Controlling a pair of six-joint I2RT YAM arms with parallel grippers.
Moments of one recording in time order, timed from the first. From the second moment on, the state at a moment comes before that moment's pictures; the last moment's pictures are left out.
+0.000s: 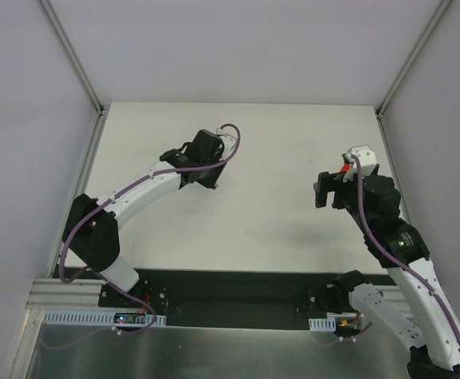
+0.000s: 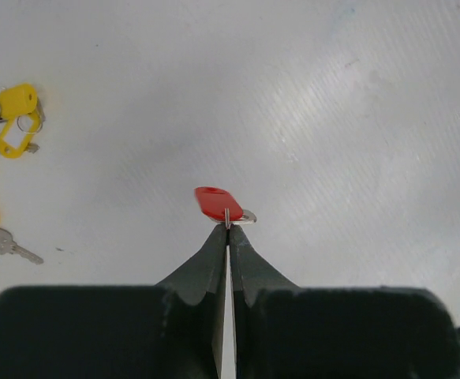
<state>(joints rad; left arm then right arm) -0.63 1.61 1.26 -0.56 -0.05 -0.09 0.42 0.64 0.92 -0.62 0.28 0.03</state>
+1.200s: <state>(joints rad) -0.87 1.36 1.49 -1.02 0.49 0.37 0.70 0.97 0.66 0.19 -0.70 0.04</state>
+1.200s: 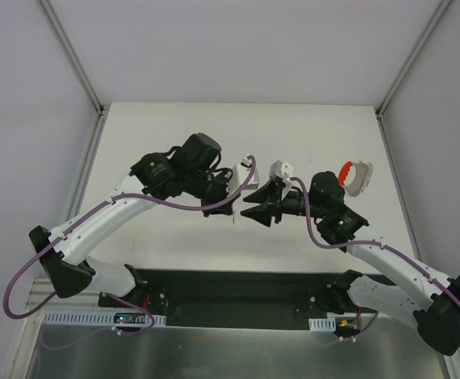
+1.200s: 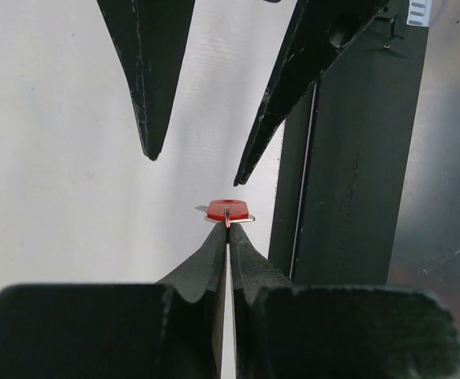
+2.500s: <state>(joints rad) -0.87 1.31 1.48 -0.98 0.48 0.35 0.77 0.98 0.74 0.16 -0.74 -0.01</state>
